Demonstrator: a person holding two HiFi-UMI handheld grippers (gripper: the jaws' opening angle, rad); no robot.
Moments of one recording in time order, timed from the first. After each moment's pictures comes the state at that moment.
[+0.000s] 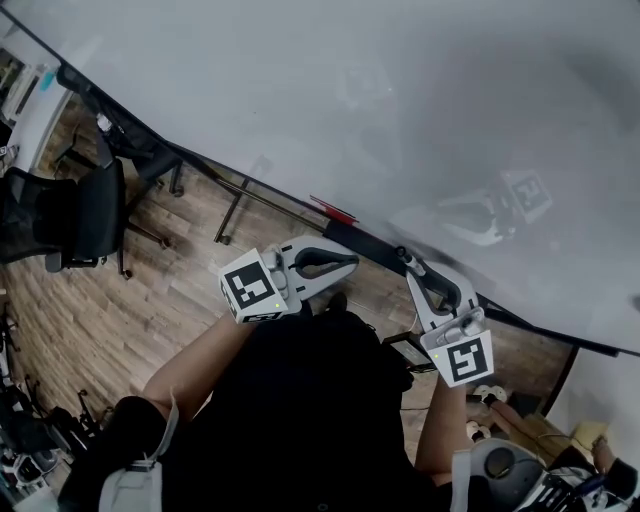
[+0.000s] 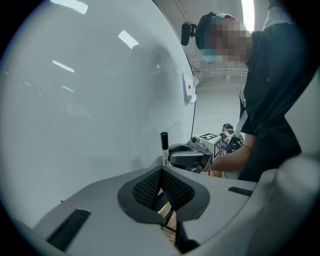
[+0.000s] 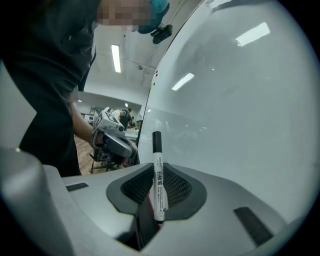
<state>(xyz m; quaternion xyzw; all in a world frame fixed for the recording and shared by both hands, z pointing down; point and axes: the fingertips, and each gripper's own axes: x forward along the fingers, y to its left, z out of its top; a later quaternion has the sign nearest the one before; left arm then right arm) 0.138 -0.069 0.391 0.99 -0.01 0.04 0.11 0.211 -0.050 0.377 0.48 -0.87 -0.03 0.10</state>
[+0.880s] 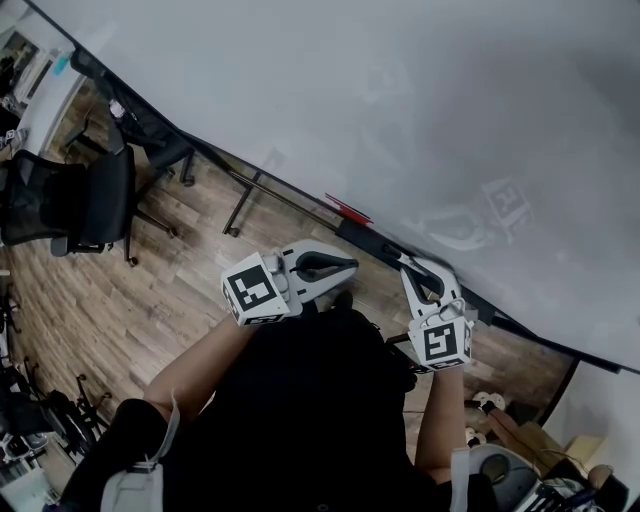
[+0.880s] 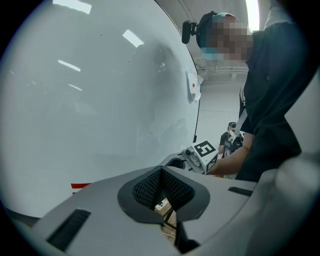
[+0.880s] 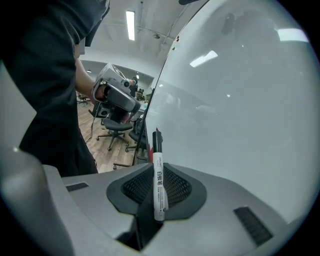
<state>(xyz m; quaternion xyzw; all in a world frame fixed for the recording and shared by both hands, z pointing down) 0.118 -0.071 0.412 0.99 -0.03 0.05 0.12 0.204 -0.067 0.479 0.43 -0.85 -0.05 0.31</state>
